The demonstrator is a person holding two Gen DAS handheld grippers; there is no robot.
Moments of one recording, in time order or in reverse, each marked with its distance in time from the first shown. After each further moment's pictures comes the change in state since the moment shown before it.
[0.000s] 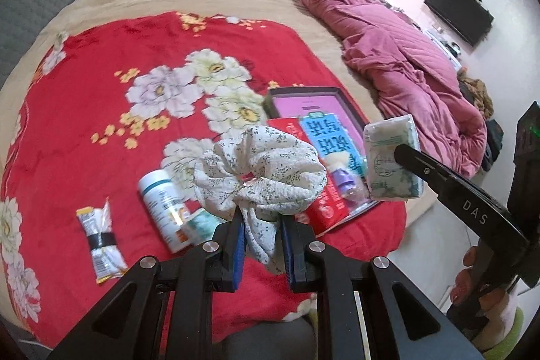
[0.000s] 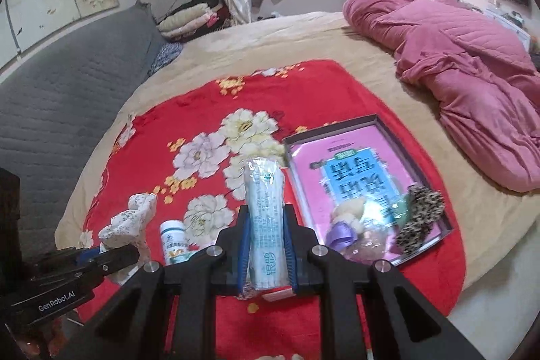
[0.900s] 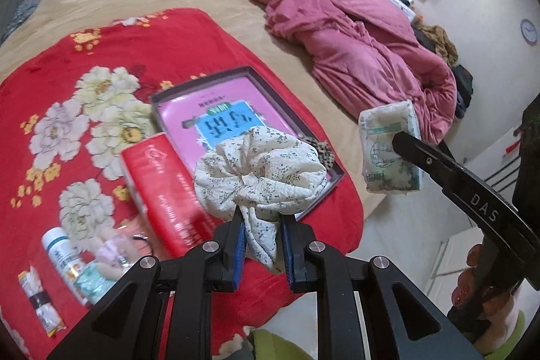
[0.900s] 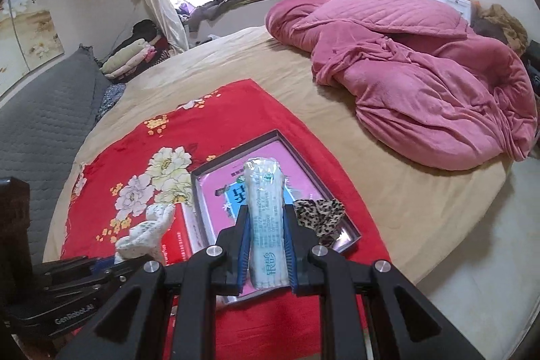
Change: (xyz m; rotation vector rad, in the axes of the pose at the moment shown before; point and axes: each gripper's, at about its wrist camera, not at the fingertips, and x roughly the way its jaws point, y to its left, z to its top) left arm 0.090 -0.142 0.035 0.213 0.119 -0.133; right arm -0.032 -0.138 0.010 0.193 -0.061 -0.149
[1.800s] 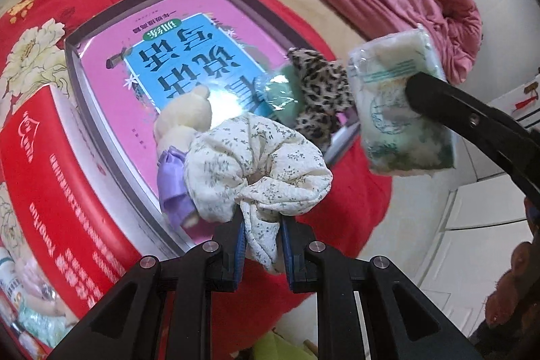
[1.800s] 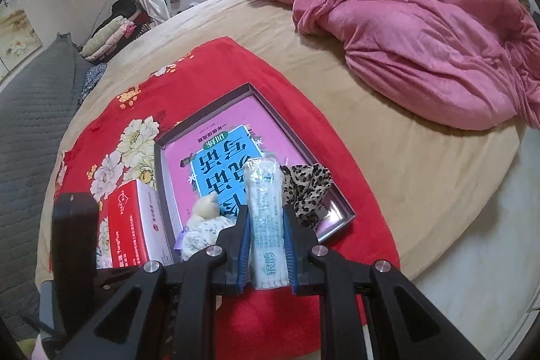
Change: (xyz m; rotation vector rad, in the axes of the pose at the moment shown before) left arm 0.153 -0.022 -0.009 0.069 0.290 0.002; right arm 0.078 -0.043 -0.018 0.065 0.168 -0.006
